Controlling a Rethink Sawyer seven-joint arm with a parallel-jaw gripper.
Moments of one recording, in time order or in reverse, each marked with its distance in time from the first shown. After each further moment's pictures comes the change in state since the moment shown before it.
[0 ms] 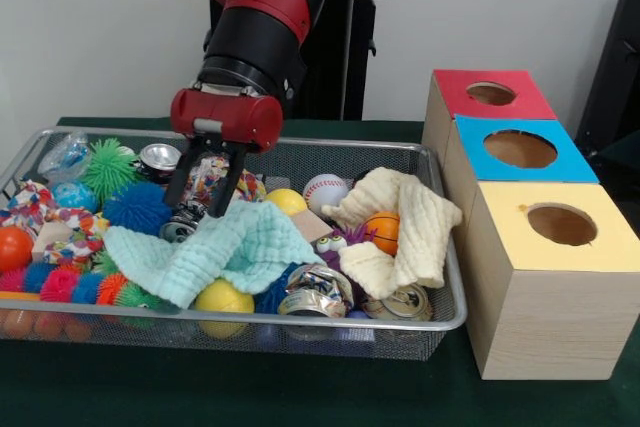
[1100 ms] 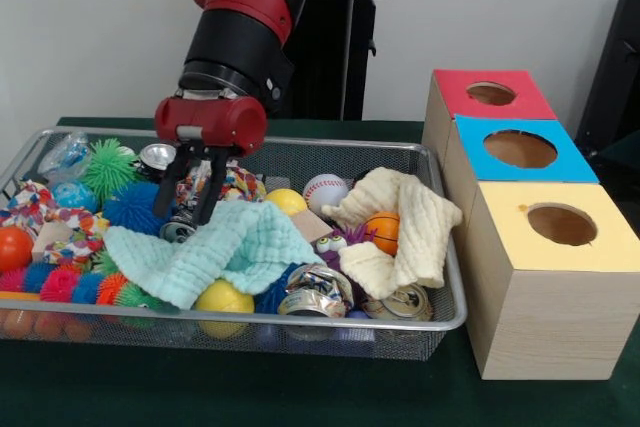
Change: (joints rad) arm -0.145 -0.096 0.162 0.003 -0.081 0.054 0.000
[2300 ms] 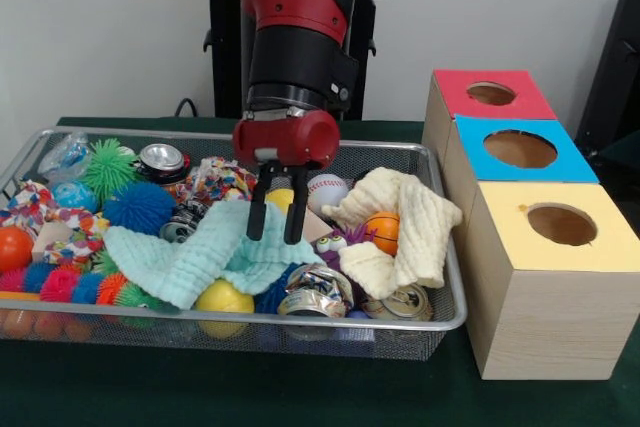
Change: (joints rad) arm -0.110 -0.116 0.283 0.083 -0.023 0.164 0.000
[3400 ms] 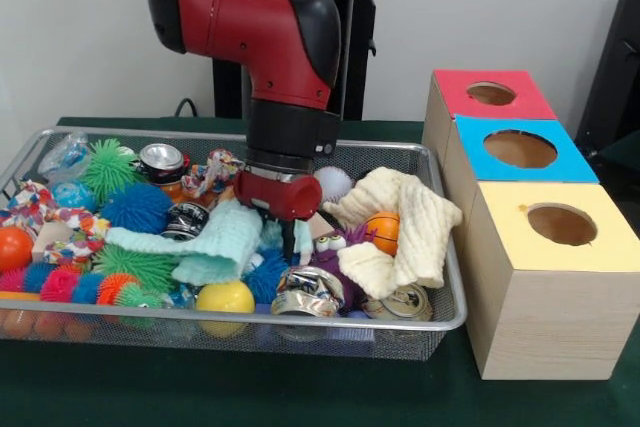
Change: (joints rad) arm -0.020 0.197 -0.012 -0.040 -0.017 0.072 0.000
